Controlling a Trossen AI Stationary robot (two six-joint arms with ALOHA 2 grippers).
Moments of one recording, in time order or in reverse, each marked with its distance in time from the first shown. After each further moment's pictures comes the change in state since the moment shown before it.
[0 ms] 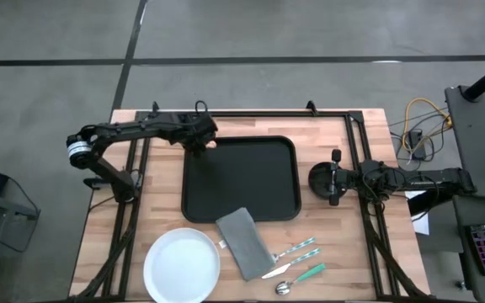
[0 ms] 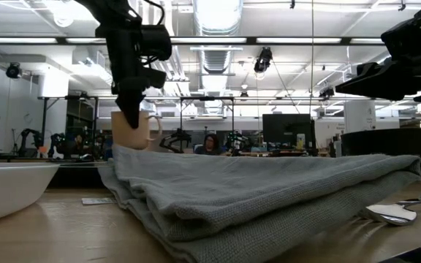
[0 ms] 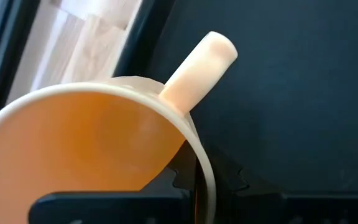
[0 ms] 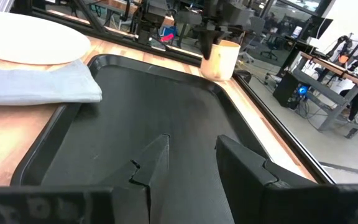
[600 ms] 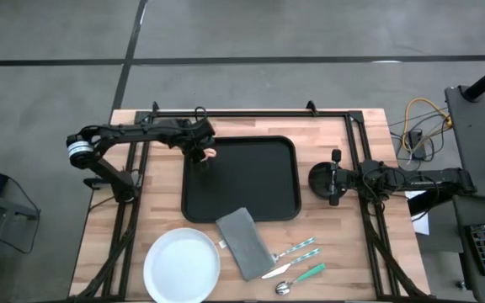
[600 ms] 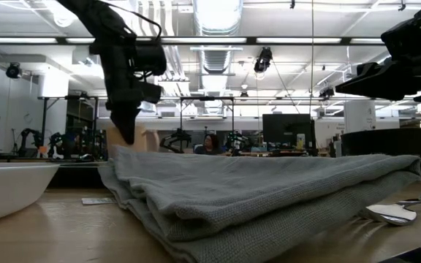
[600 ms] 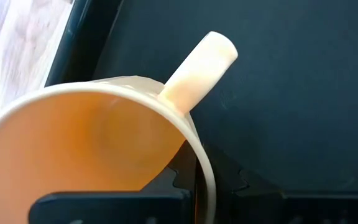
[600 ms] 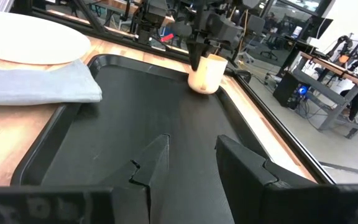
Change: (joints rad) left arm 0.020 0.001 -0.146 0.147 0.122 0.015; right arm 0.000 0.000 0.000 0.000 0.000 0.000
